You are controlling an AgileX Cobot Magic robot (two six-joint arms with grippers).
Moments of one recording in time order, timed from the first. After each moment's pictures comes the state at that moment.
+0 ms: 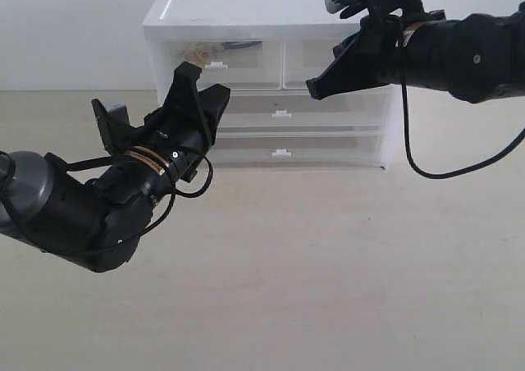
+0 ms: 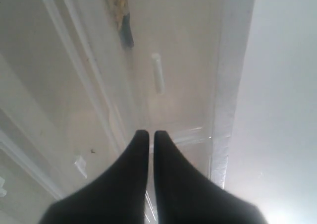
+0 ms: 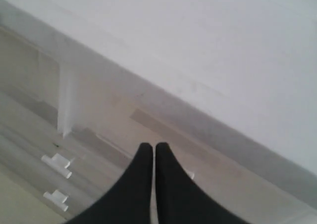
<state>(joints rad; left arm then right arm) -0.58 2.04 -0.80 -0.18 -1.21 -1.30 0.42 1.70 -1.04 0.14 -0.19 -0.41</state>
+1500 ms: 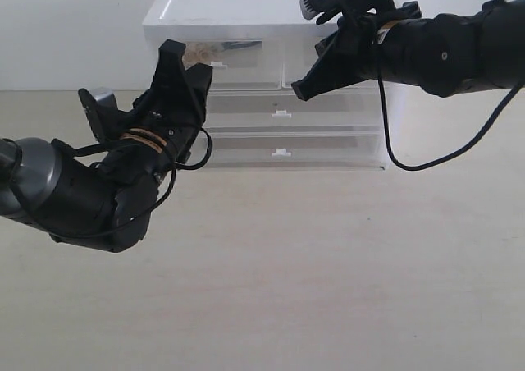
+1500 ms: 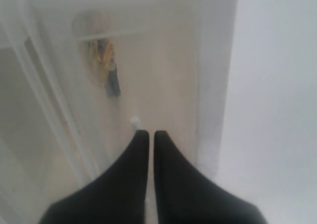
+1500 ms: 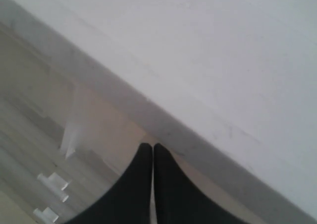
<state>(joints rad) -0.58 2.04 -0.87 -0.32 -1.21 -1.28 0.43 1.78 -1.13 0.14 -0.19 -0.51</state>
